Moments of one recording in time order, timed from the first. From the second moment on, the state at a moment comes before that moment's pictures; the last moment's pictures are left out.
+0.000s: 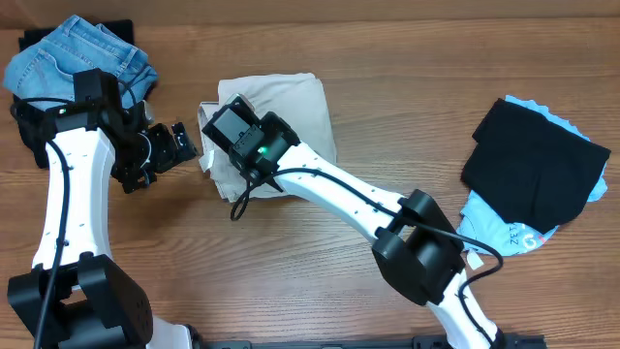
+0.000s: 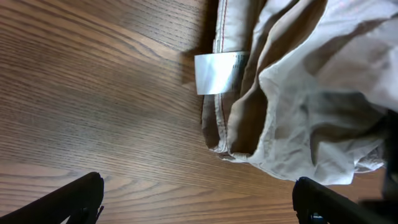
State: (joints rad) left arm 0.23 1.68 1.44 -1.18 0.28 -0.22; right arm 0.89 2.23 1.94 -0.79 0.56 0.02
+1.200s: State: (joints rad) left arm 0.23 1.68 1.44 -1.18 0.28 -0.22; right arm 0.68 2.26 1.75 -0.54 -0.55 0.46
